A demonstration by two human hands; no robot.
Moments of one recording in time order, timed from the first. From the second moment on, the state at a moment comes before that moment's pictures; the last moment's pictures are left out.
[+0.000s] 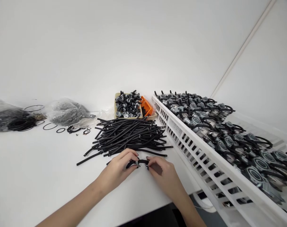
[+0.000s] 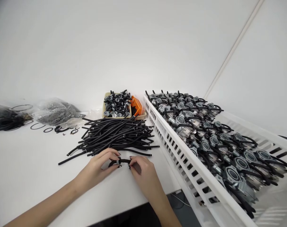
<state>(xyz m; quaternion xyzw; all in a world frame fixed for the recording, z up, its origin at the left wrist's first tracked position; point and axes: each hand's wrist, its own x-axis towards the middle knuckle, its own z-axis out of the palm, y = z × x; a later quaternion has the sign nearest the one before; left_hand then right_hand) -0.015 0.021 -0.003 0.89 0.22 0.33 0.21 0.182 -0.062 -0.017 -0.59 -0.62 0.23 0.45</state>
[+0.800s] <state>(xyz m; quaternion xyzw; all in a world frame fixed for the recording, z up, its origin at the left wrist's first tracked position) -0.013 0.022 -0.003 0.89 0.21 0.33 0.23 0.179 -0.063 -0.011 -0.60 -0.64 0.24 0.42</state>
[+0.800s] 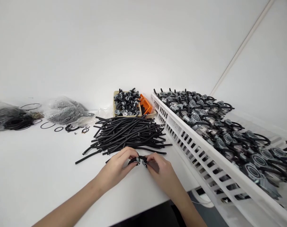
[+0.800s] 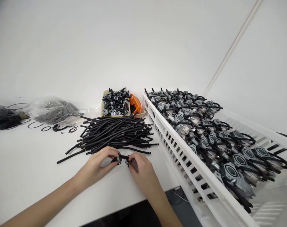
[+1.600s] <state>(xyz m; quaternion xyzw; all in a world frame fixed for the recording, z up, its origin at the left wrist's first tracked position) -0.014 0.024 0.000 0.89 0.22 0.31 0.23 0.180 -0.064 -0.014 -0.58 -0.66 0.20 0.43</state>
